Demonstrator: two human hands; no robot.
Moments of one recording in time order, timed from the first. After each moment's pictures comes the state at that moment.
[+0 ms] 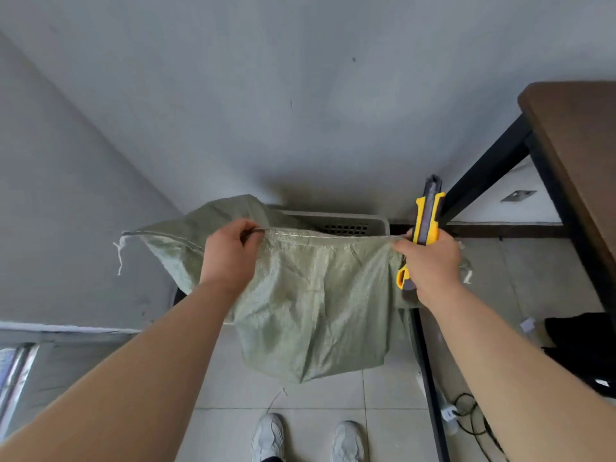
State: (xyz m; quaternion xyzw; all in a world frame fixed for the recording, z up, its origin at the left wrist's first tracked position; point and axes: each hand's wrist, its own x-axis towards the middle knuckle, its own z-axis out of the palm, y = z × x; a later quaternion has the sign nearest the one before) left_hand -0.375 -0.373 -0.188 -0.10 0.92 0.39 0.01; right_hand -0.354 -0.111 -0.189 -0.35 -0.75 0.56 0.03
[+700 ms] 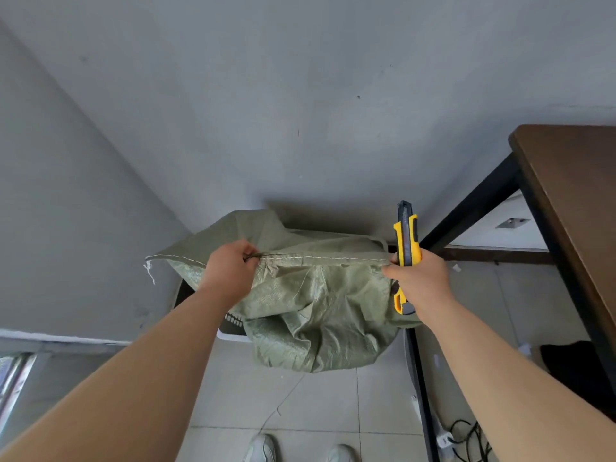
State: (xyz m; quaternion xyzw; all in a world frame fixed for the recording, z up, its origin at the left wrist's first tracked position) left_hand -0.387 -0.384 -0.188 -0.11 0.93 0.31 0.12; right_hand -0.362 -0.110 -0.184 -0.30 -0.79 0.54 -0.06
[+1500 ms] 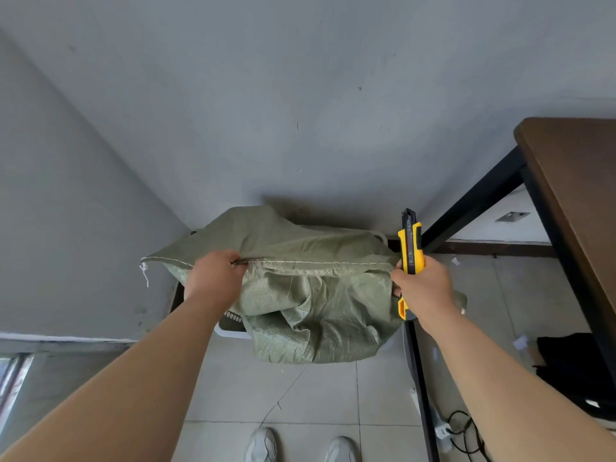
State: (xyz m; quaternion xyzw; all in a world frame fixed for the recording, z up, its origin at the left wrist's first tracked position) left_hand -0.384 -0.403 -0.197 -0.14 0.95 0.23 0.15; right_hand -0.352 -0.107 -0.199 -0.31 -0.80 0.50 -0.04
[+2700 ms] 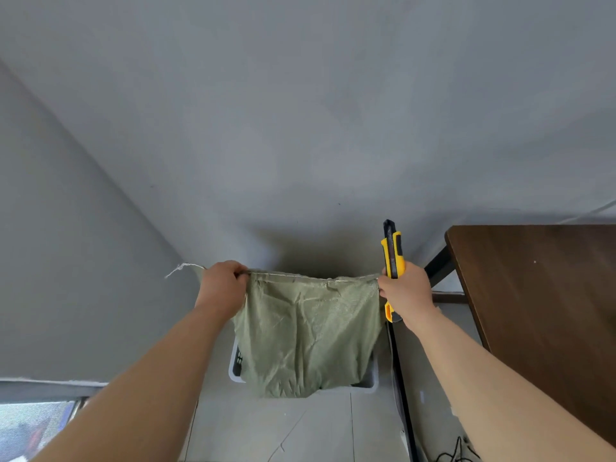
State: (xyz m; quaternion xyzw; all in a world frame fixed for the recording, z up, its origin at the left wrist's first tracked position) left_hand -0.425 -0.395 -0.010 -0.15 0.92 0.34 0.09; right_hand -0.413 -0.104 -0.030 -0.27 -0.81 0.51 -0.03
